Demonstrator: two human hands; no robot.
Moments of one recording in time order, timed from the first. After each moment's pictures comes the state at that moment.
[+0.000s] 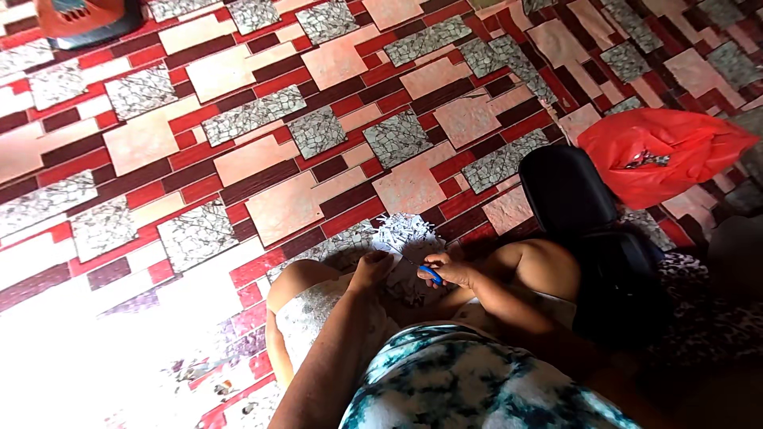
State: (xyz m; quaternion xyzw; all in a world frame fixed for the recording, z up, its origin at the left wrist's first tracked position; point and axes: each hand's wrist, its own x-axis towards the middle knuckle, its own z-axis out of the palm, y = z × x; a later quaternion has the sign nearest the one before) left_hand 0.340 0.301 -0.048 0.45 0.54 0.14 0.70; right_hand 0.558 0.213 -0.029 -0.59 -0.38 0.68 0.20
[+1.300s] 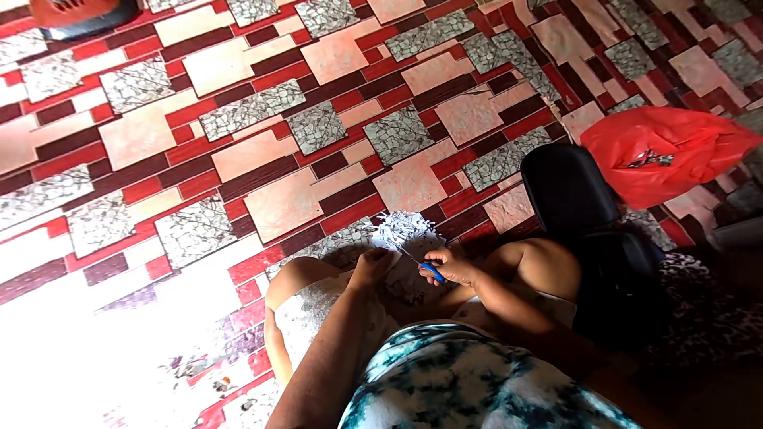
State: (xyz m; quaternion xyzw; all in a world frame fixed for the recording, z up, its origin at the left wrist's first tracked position) left_hand 0.340 0.301 -0.046 0.46 0.54 0.13 0.69; right_hand 0.557 0.213 -0.025 -0.59 -0.37 0.68 0.23
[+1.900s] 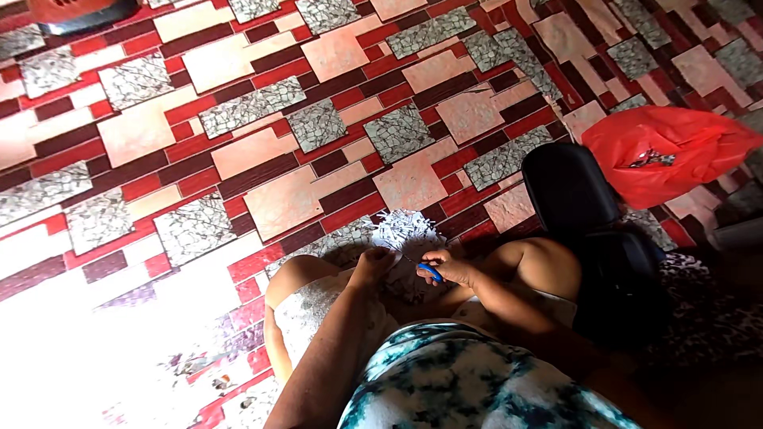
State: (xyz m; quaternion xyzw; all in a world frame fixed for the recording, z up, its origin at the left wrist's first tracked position) left_hand 0.341 0.302 -0.044 0.47 0.53 0.10 0.69; right_hand 0.555 0.212 -0.030 -0.57 -0.37 0.69 0.24
